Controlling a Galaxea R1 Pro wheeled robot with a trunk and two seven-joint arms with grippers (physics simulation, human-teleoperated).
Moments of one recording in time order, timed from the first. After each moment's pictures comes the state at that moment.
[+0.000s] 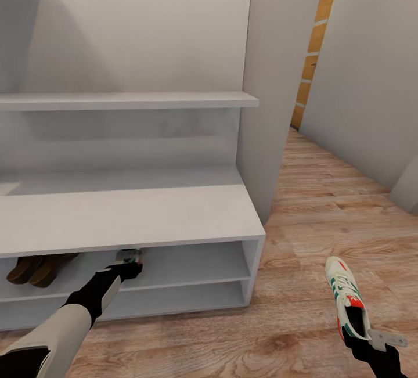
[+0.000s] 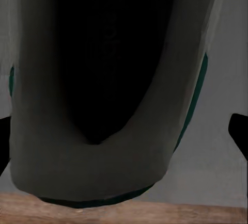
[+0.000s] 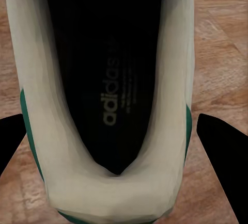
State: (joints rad) left arm -0.77 0.09 0.06 -0.38 0.04 0.22 0.02; right arm -0.40 -0.31 -0.37 -0.24 0.08 -0.42 0.11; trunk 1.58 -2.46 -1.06
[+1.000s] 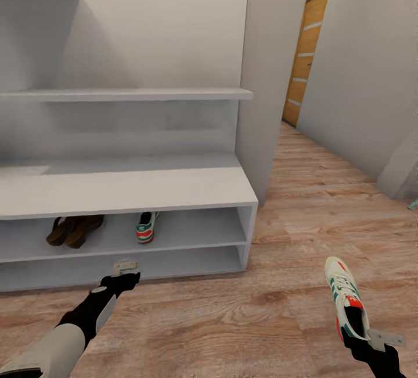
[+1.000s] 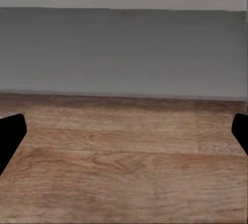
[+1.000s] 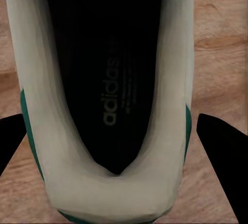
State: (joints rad) left arm -0.68 0.10 0.06 -0.37 0.05 0.05 0.00; right arm -0.40 -0.31 -0.37 -0.24 0.08 -0.42 0.11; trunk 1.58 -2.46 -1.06
